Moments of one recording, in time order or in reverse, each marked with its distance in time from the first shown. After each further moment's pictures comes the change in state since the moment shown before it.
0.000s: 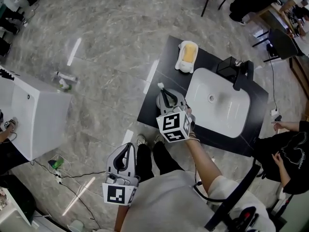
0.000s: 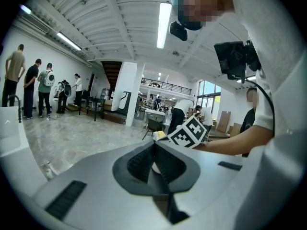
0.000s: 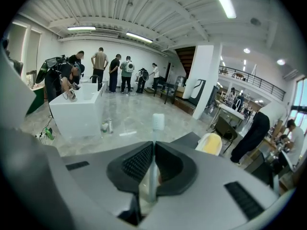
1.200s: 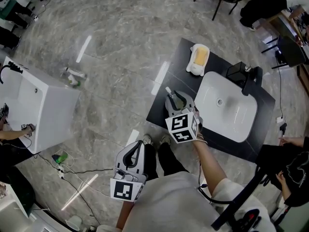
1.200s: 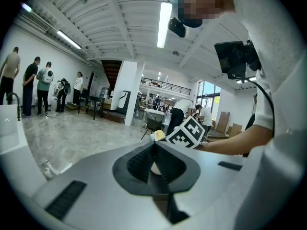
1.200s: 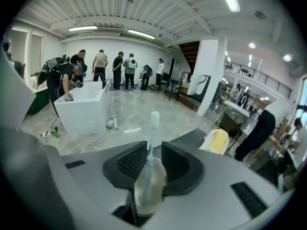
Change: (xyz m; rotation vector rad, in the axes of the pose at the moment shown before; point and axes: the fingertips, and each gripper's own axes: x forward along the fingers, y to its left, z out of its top) left arm 0.004 -0.004 -0.005 -0.005 0.005 -0.009; right arm 0.004 0.013 -0.009 -0.007 0.042 0.058
